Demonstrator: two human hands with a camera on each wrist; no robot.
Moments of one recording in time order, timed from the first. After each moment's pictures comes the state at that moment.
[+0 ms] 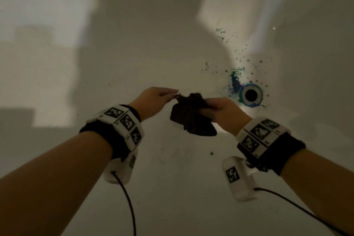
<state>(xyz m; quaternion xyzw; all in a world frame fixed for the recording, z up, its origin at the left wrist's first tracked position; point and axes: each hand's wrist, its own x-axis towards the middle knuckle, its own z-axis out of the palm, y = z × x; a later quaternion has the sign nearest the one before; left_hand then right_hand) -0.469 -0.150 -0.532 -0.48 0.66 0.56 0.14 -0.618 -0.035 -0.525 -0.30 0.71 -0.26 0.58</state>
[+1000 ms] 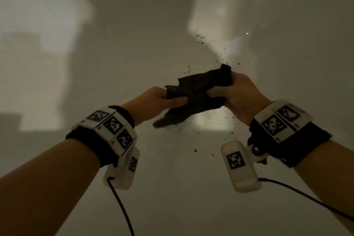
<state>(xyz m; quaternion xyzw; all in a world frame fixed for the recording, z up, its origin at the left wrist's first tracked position) -0.498 -0.123 -0.484 -0.42 0.59 0.68 0.12 -0.665 -0.032 -0.451 -0.14 0.73 -0.40 0.53</state>
